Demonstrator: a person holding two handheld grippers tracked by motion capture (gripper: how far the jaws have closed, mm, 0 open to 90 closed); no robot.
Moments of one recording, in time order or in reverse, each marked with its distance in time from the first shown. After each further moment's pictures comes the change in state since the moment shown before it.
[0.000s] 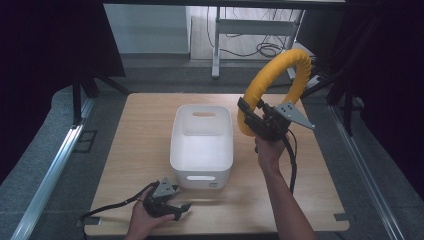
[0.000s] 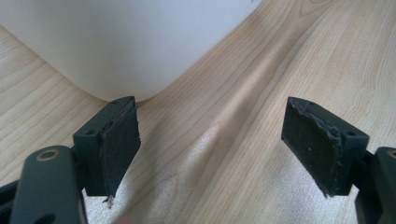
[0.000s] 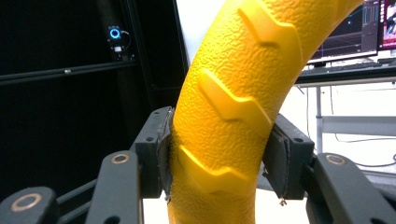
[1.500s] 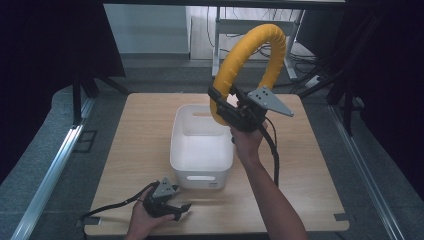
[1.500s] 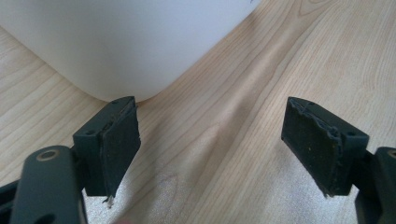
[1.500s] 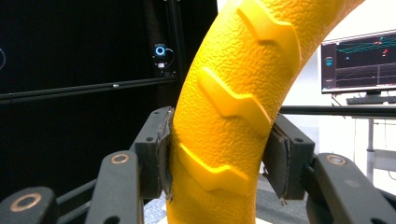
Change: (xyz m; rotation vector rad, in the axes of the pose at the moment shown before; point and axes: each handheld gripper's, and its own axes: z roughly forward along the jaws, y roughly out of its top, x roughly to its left) left arm 0.000 0.000 0.000 -0.002 -0.004 -0.003; right arm 0.070 0.037 0.029 -0.060 0.148 -0.035
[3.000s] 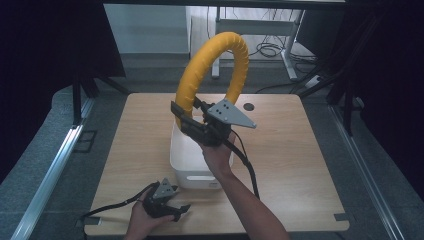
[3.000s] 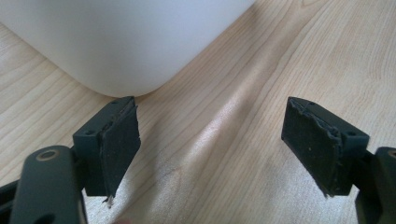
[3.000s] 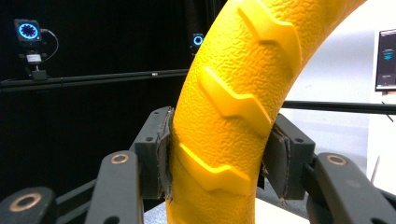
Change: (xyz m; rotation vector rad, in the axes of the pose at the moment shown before) left arm 0.001 -0.002 0.000 0.021 0.007 0.023; right arm 0.069 -0.026 0.021 0.029 0.128 -0.022
